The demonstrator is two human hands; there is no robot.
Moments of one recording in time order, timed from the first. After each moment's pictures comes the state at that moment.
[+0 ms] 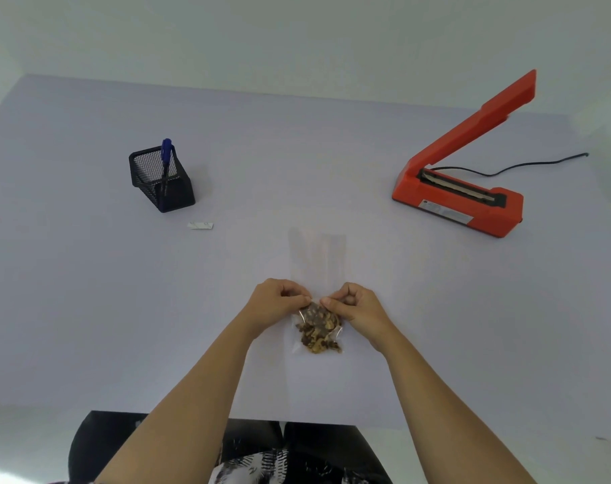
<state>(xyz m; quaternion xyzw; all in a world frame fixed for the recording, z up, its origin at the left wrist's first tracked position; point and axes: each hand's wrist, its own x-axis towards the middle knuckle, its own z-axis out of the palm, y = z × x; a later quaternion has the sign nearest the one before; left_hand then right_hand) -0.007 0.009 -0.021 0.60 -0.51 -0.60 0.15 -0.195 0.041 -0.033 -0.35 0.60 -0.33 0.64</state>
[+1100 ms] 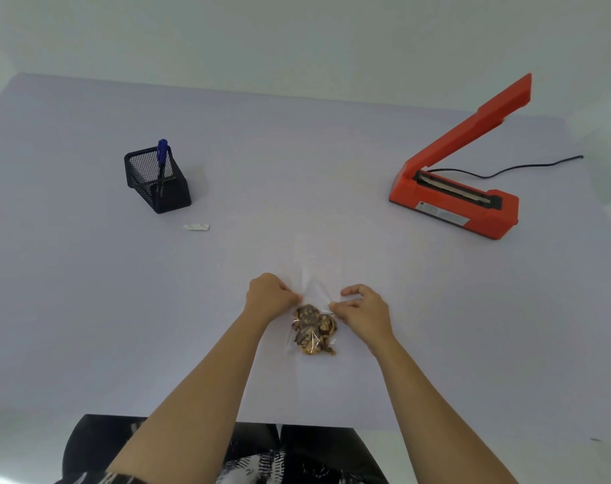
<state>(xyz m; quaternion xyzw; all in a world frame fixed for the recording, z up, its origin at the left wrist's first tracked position) -0.020 -0.006 -0.025 0.71 -0.52 -0.47 0.06 -0.195 0.046 -0.033 -0.35 0.75 -0.27 0.49</state>
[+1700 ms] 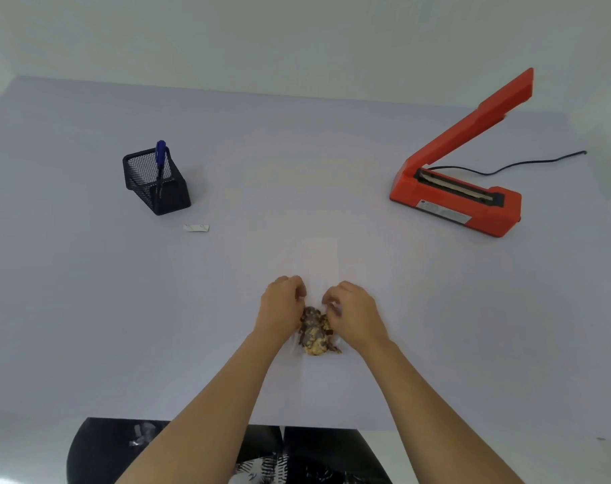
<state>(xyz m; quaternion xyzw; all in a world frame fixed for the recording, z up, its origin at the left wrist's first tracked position) -0.039 0.013 -0.027 0.67 -0.67 -0.32 0.10 -0.183 0.042 -0.032 -0.68 0.66 -0.16 0.28</state>
